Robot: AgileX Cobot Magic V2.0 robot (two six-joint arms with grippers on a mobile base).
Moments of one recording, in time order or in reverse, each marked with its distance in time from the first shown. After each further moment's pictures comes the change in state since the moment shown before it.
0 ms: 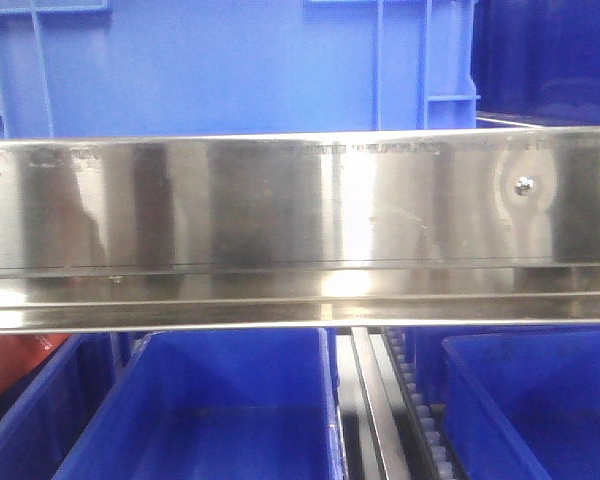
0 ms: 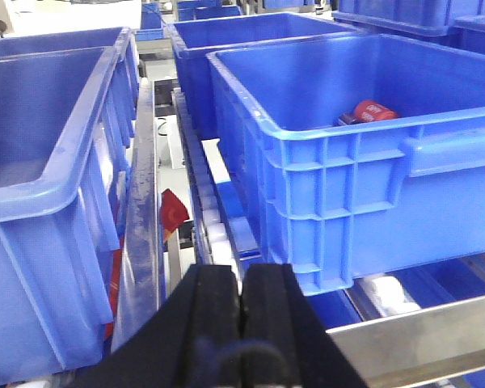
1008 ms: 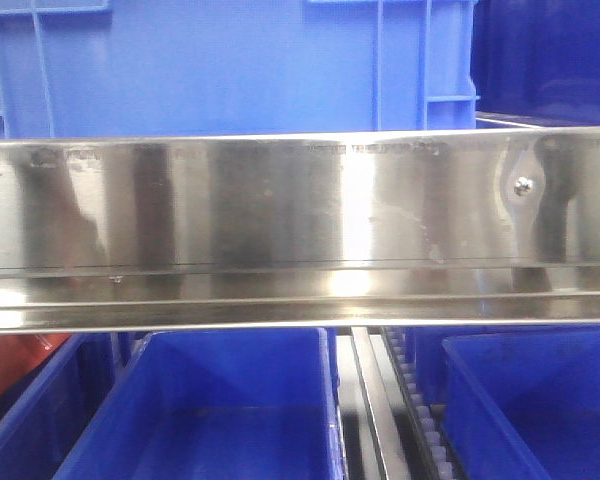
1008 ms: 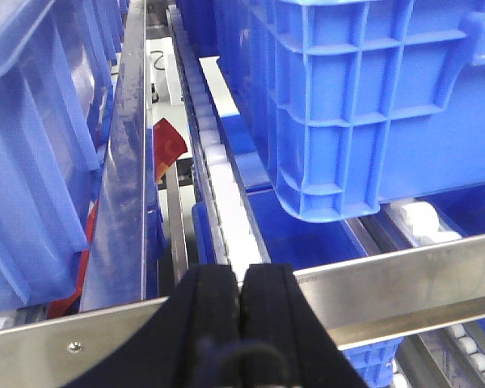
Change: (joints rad) left arm 0.000 0.000 0.235 0.006 -0.100 0.000; right arm -0.039 -0.679 0.625 -0.004 -0.105 0.004
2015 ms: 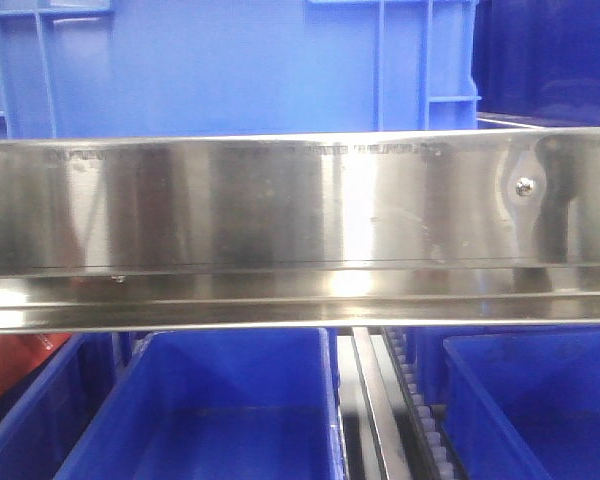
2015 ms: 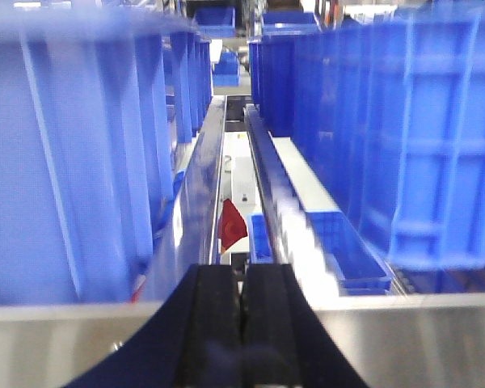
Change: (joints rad) left arm 0.160 -0.309 0.495 -0.025 -0.489 -0.002; right arm 0.000 0.000 0.000 0.000 0.000 0.000
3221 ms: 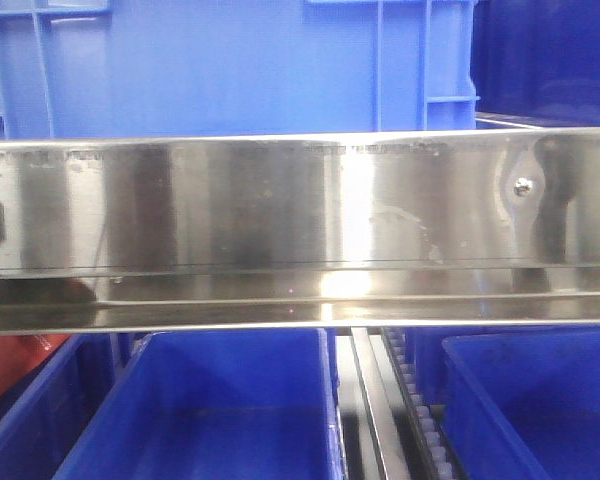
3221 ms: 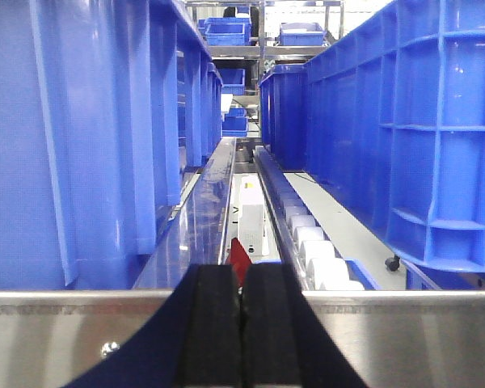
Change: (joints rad) left arm 0.004 -0.006 0.206 -0.008 -0.324 0.000; right arm -0.008 -0.002 0.002 -0.002 -0.007 0.000
